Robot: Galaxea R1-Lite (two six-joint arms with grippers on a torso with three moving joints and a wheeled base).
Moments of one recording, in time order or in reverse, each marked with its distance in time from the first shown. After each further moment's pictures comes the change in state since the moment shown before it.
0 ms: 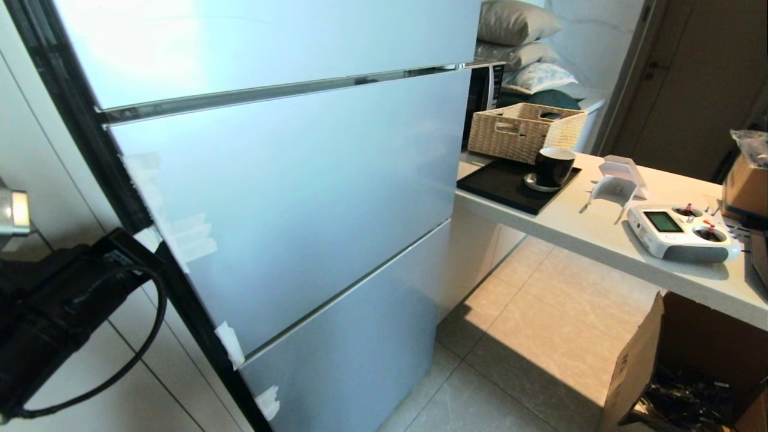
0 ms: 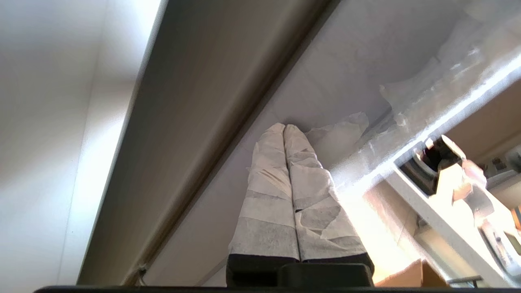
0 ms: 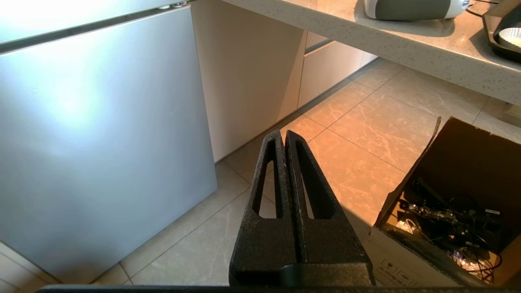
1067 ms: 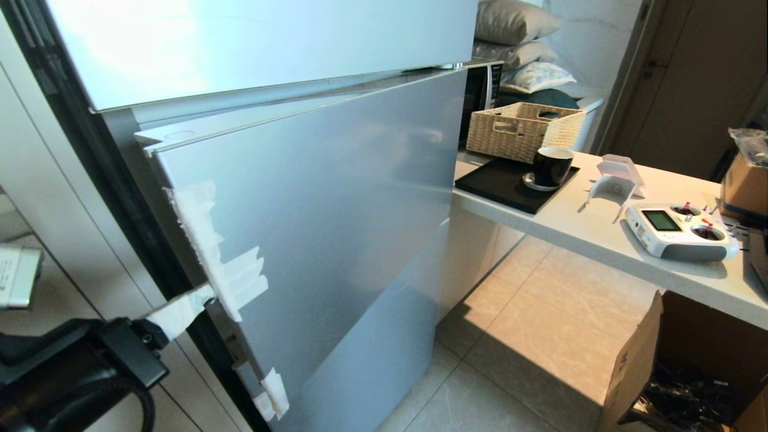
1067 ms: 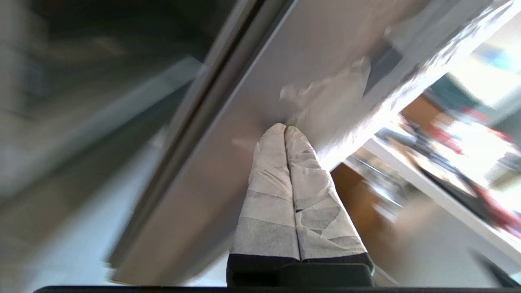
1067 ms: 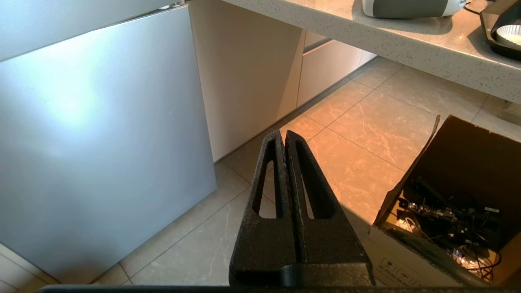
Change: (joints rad) left arm -0.188 -0.190 0.189 0.005 -0.243 -0.042; right arm 0.000 0.000 0.000 0.000 0.000 0.000
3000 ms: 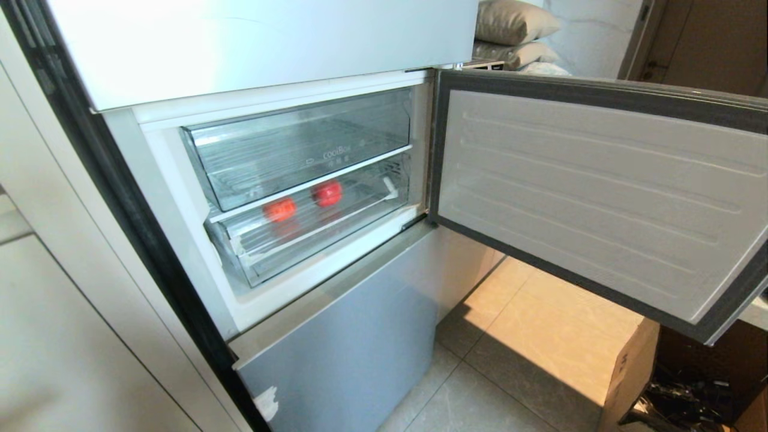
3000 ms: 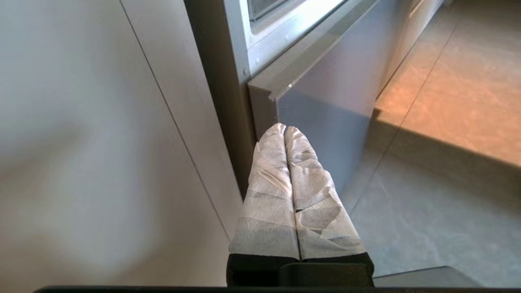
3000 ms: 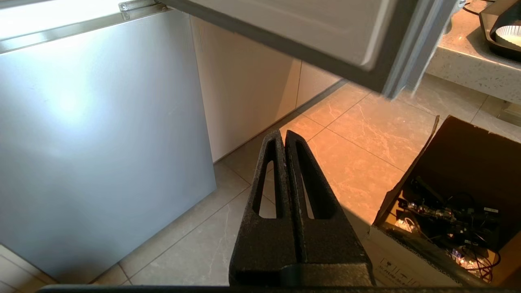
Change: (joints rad) left arm 0.393 -1.118 0.176 1.056 0.066 0.588; right arm 0.000 0.000 0.000 0.000 0.000 -0.002
